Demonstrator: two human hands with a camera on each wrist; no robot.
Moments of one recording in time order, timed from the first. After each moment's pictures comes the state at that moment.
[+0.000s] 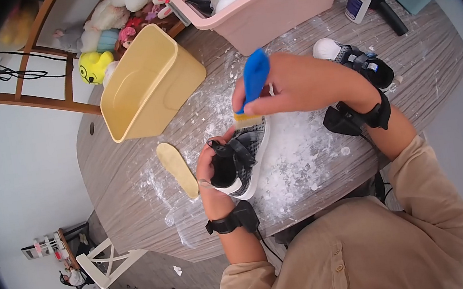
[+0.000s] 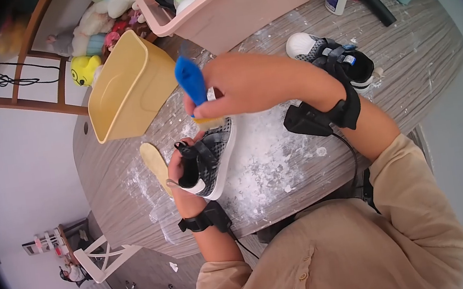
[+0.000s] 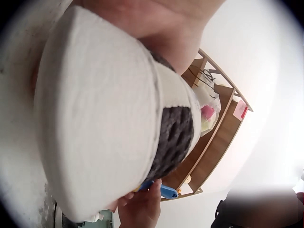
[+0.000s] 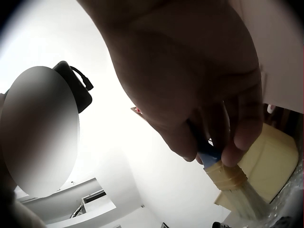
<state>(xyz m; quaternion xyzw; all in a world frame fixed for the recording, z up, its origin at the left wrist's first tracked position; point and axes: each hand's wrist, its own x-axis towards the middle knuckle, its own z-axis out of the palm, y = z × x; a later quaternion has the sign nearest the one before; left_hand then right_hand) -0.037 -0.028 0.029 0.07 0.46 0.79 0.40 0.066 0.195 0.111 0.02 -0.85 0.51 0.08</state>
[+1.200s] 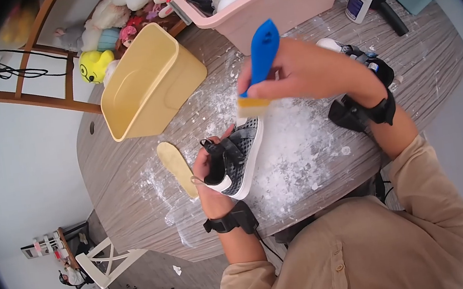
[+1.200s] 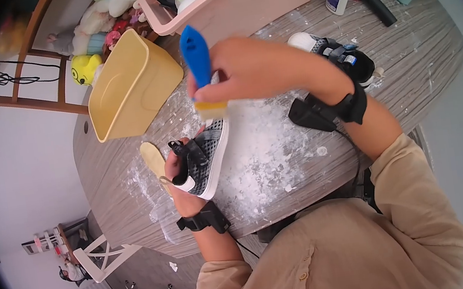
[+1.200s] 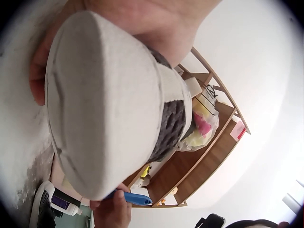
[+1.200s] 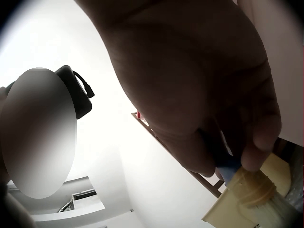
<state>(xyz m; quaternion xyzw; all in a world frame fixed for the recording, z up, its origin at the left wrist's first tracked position) -0.044 -0.032 0.025 0.04 0.42 0.81 0.41 0.069 0.201 0.116 -0.01 -0.86 0.50 0.10</state>
